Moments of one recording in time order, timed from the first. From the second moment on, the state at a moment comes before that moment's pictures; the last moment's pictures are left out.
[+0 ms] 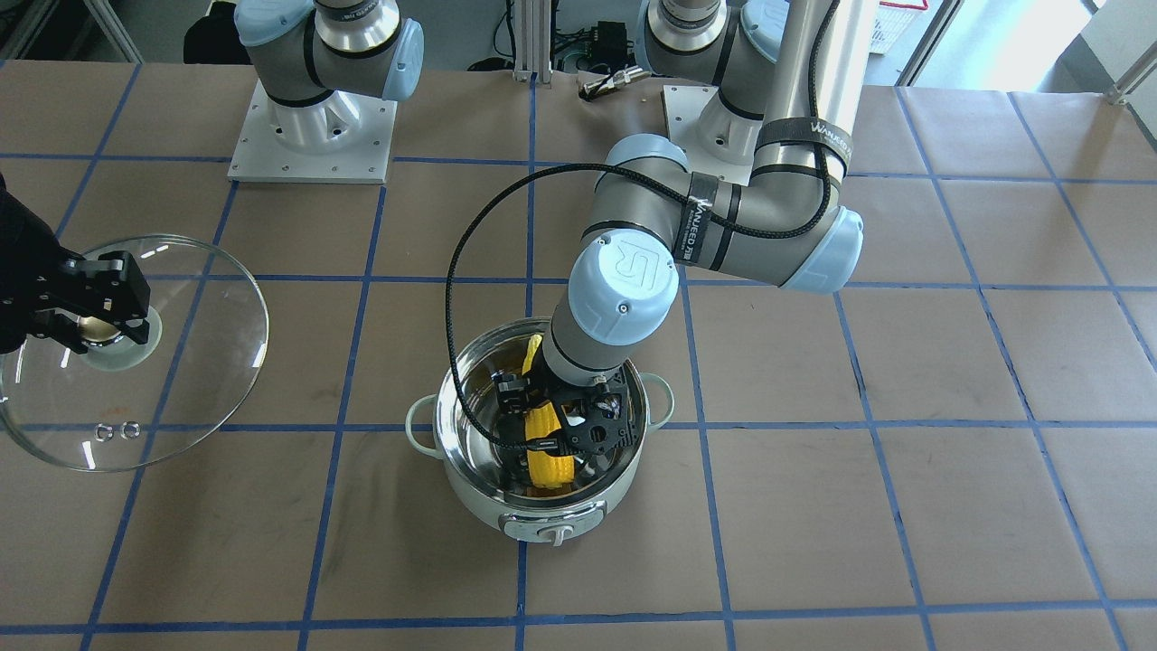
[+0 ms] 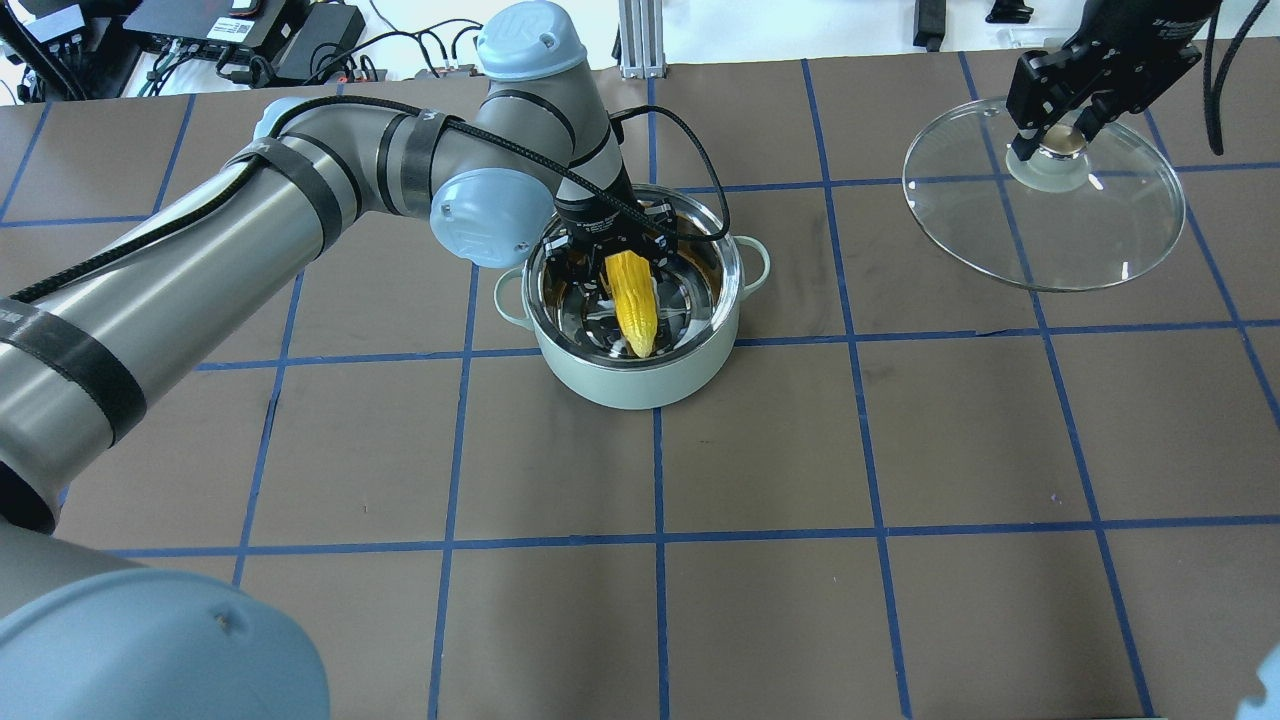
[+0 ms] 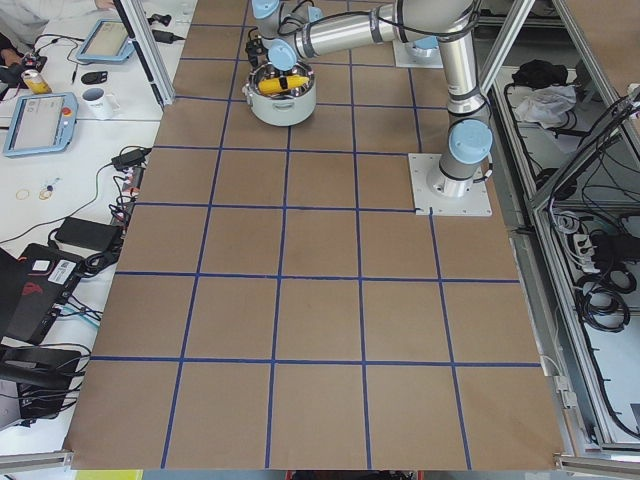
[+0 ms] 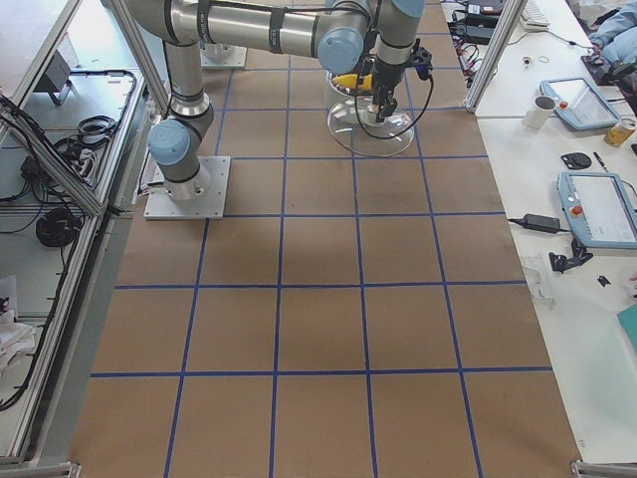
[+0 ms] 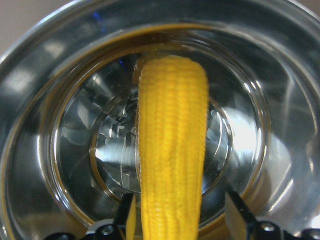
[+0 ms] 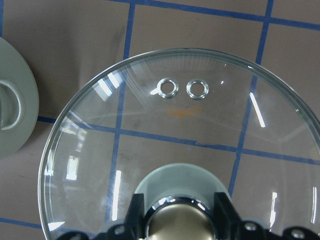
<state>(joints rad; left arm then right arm) -1.84 -2.05 -1.50 -1.19 1.38 -0.48 1.35 -1.37 1.37 -1.54 -1.53 -0.38</state>
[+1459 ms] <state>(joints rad) -1.64 -1.79 -1.42 -1.51 1.58 -0.11 1.77 -1.27 1.37 -1.75 -1.49 0.19</state>
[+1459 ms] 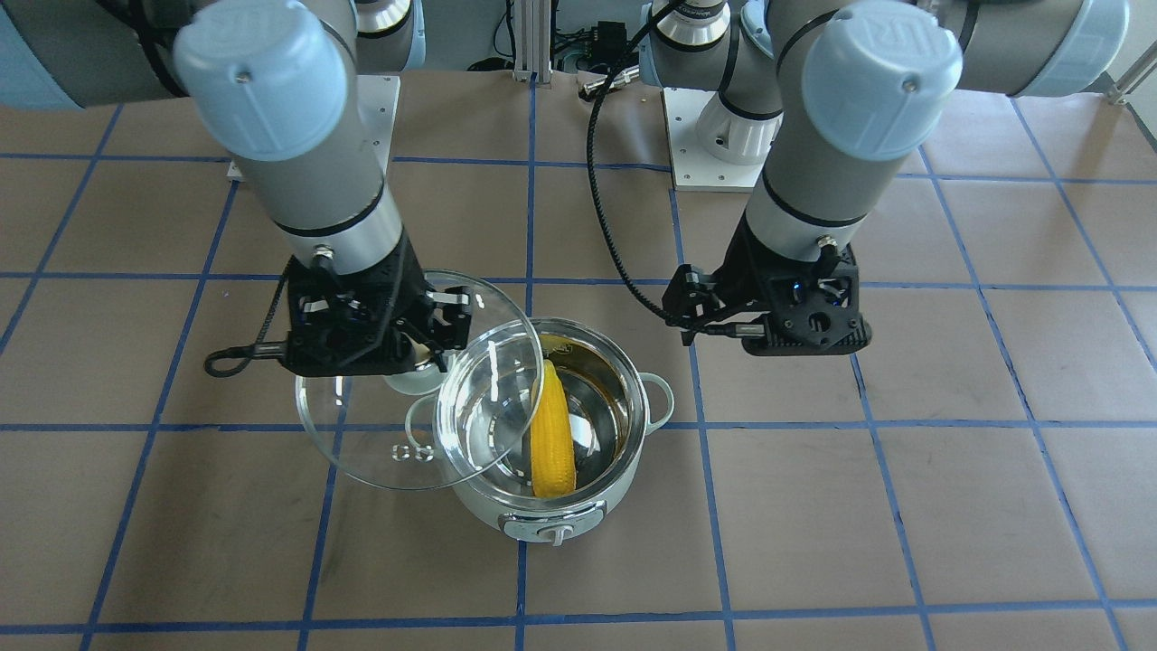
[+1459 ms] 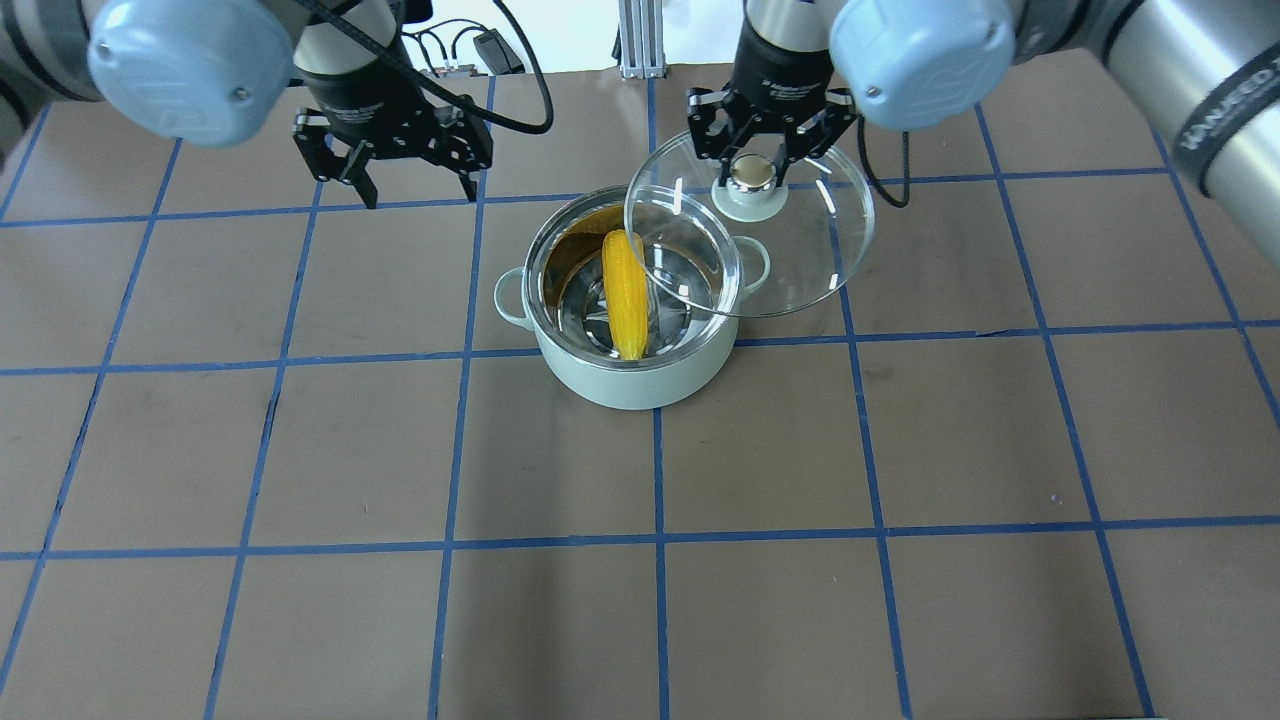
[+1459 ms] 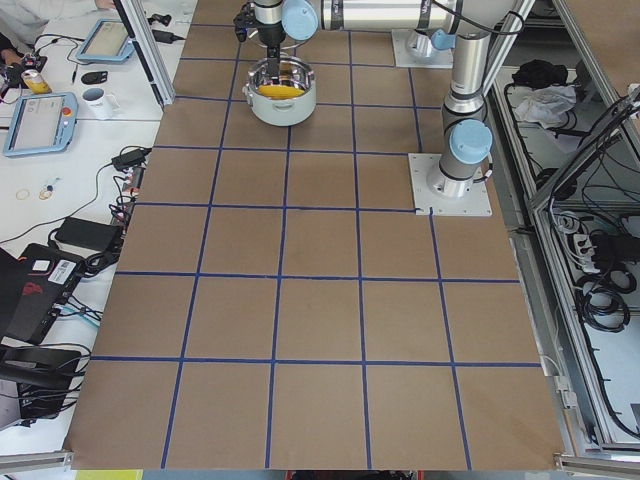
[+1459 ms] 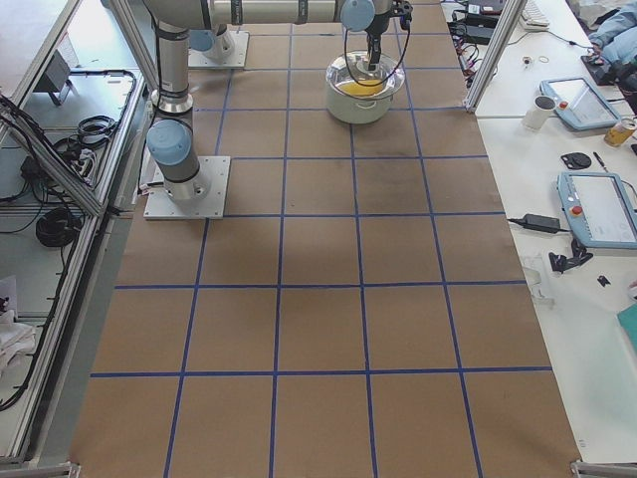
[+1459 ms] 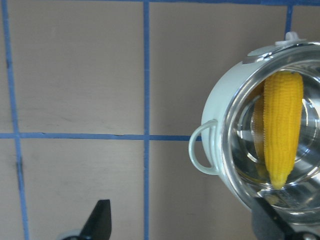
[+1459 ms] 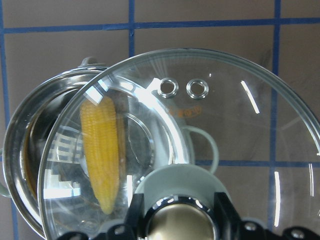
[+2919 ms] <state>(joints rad) -1.57 -1.69 -1.40 -1.57 1.65 -0.03 1.92 -1.14 1.39 -1.94 -1.43 0.38</state>
